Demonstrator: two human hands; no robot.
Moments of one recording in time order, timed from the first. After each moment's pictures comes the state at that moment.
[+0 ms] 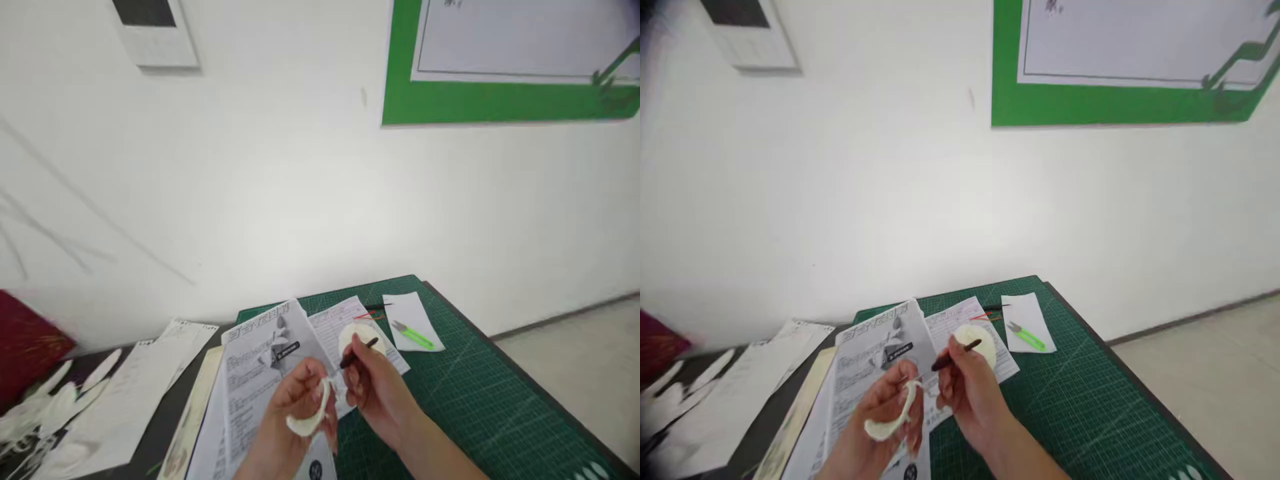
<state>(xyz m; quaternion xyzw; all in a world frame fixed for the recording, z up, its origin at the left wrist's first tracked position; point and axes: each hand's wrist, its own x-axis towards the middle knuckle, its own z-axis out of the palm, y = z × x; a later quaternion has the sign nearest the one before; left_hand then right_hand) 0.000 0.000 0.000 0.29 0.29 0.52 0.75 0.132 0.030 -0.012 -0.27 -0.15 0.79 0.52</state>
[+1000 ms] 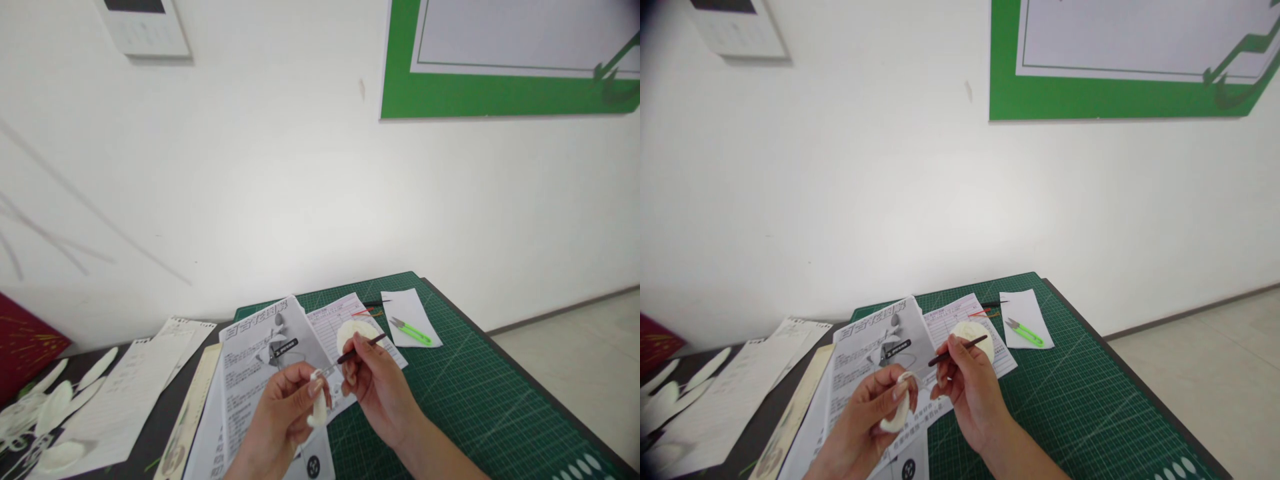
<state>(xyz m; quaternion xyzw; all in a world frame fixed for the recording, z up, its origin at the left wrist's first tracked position) -0.008 -0.003 0.012 0.28 0.38 0.50 0.73 0.137 0.023 -0.003 -0.24 -0.19 0.75 0.59</state>
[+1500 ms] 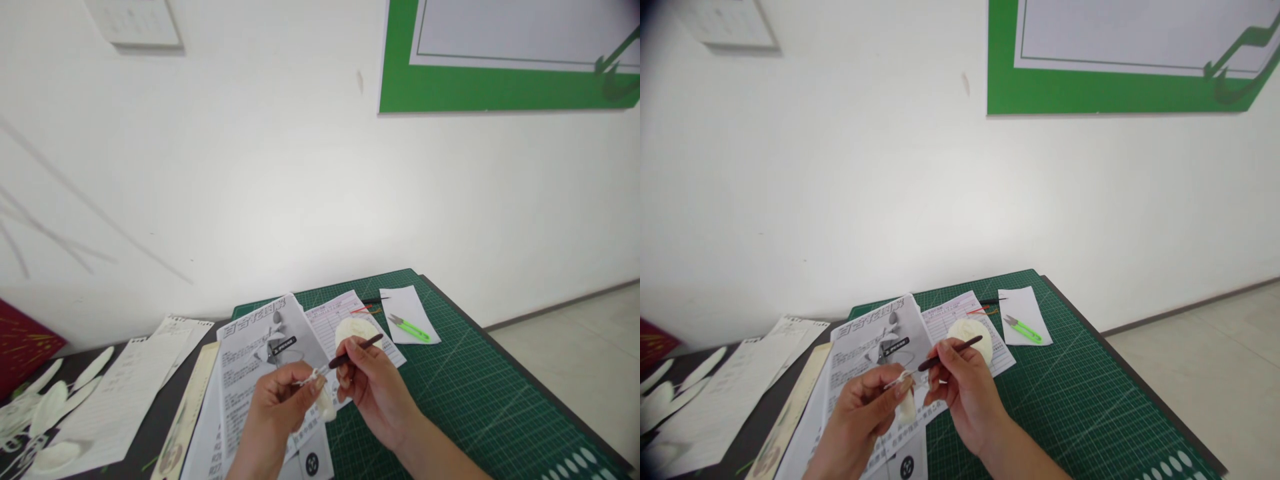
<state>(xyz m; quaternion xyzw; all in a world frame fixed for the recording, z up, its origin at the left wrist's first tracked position) -0.007 -0.005 0.013 0.40 0.49 0.52 0.57 0.137 0.020 -0.002 -0.24 -0.21 0.77 0.55</state>
